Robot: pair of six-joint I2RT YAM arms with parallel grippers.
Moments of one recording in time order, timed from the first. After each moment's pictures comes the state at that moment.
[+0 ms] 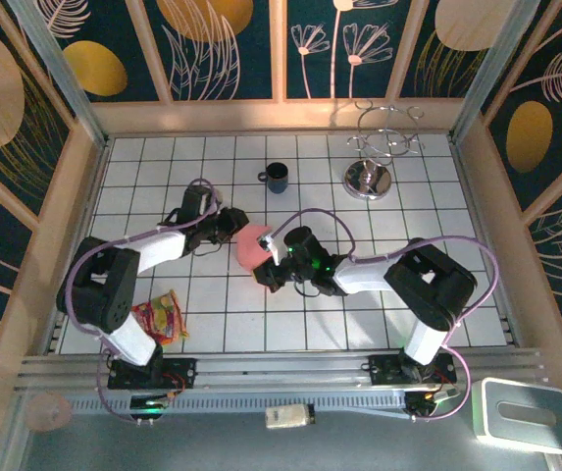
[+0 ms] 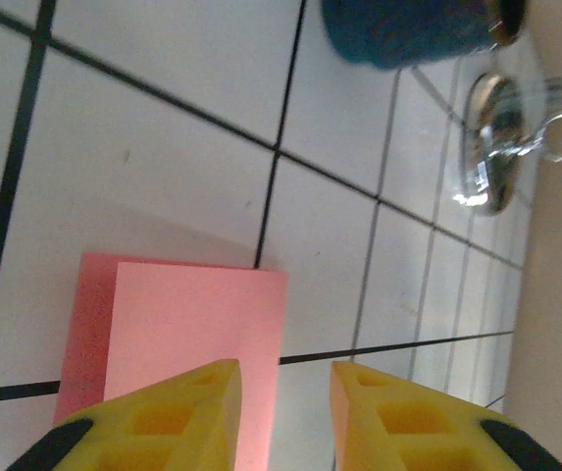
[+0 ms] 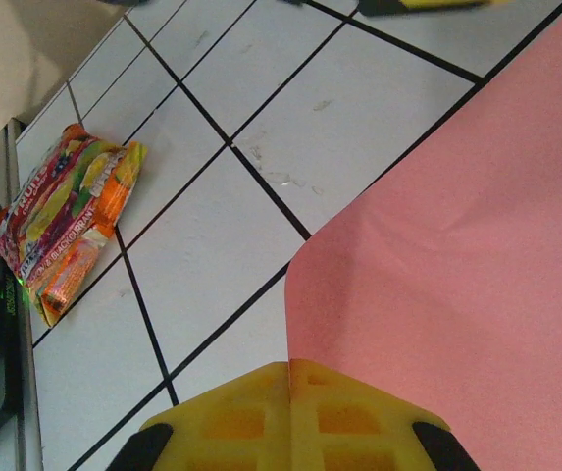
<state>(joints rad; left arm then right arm) -0.36 1.68 0.83 0.08 0.42 -0.95 0.90 1.72 0.73 0.42 -0.43 0.35</state>
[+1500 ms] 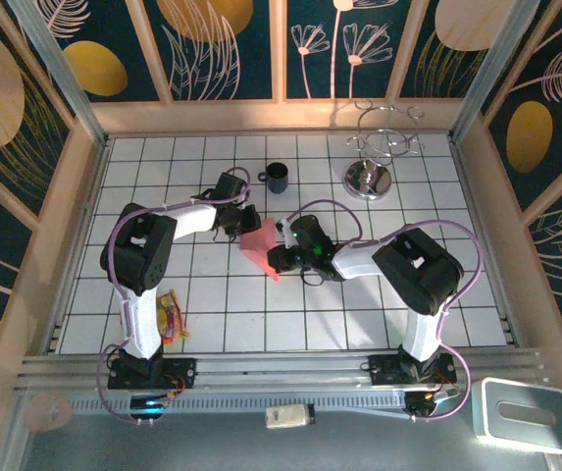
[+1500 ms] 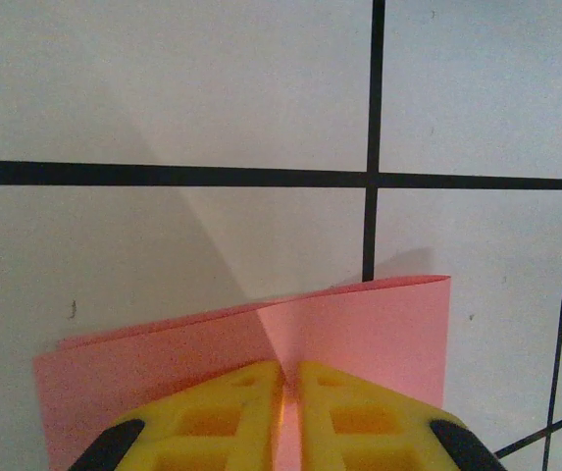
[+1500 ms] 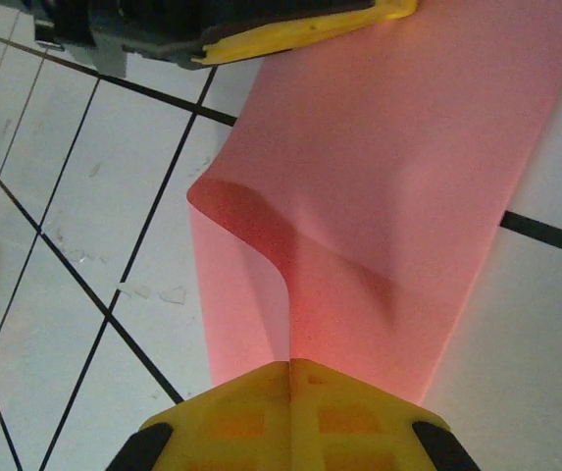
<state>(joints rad) -0.43 2.01 1.21 -0.24 0.28 -0.62 0.77 1.84 0.81 0.33 -0.32 0.53</state>
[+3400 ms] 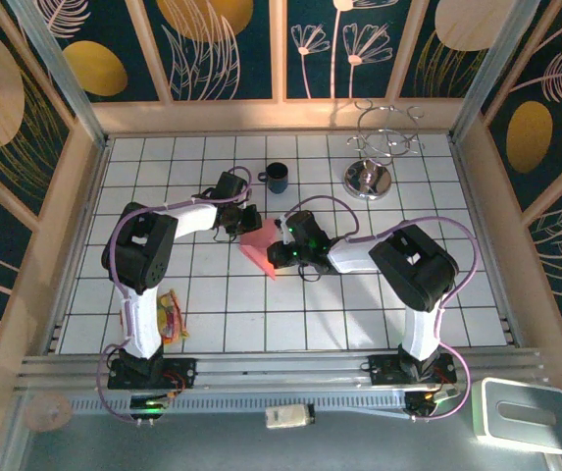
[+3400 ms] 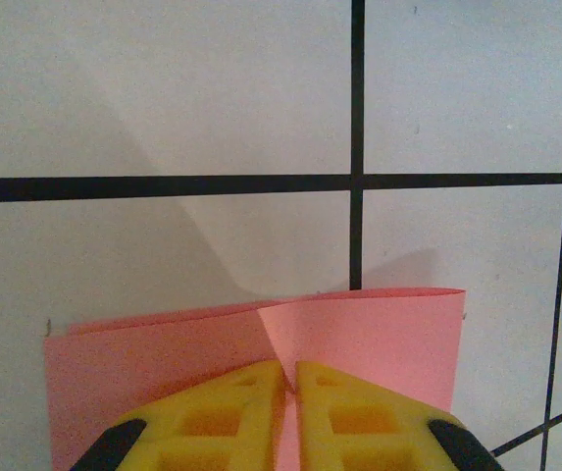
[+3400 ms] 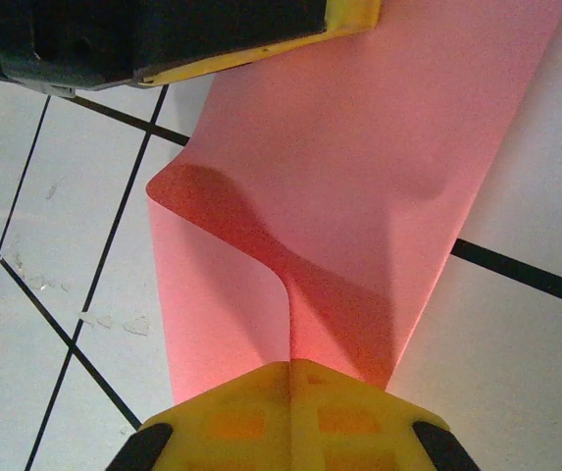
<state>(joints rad) -0.43 2.02 1.22 -0.24 0.30 -0.60 0.77 1.87 0.88 0.24 -0.29 0.54</state>
